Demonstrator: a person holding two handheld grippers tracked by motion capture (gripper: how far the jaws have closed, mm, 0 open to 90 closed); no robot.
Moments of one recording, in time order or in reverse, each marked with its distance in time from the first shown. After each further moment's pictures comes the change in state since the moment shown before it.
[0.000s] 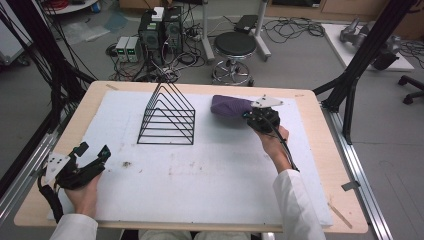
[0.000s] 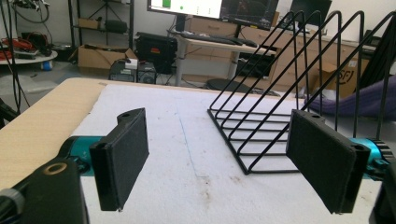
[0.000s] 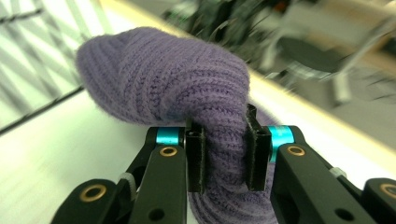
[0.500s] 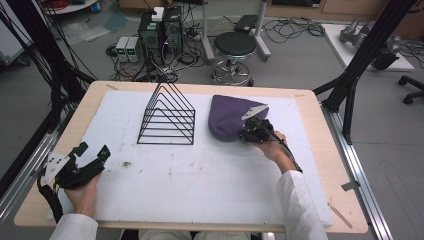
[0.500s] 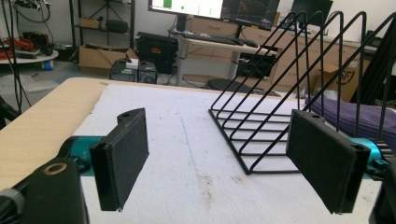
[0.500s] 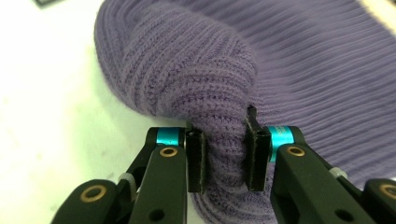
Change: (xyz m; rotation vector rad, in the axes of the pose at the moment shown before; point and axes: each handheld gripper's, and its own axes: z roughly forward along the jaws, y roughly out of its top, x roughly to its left) left arm 0.001 0.000 0.000 -0.003 0.003 -0.005; right arm 0.005 -0.028 0.026 0.324 0.284 -0.104
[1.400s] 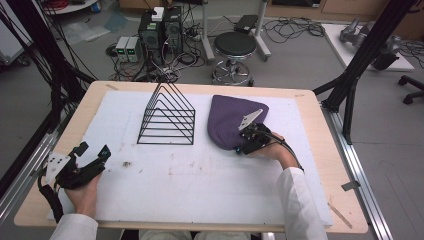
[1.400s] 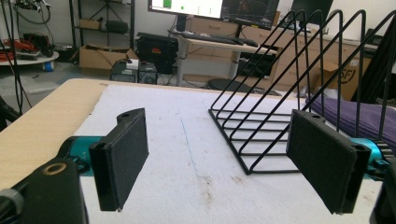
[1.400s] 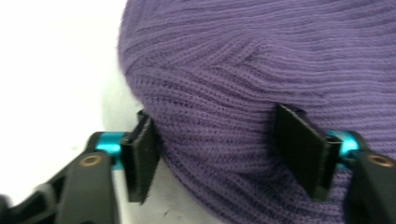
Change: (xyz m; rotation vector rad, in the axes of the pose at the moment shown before) left arm -0.001 0.000 0.000 0.003 0.000 0.010; right arm -0.001 -0.013 0.020 0.086 0.207 -0.205
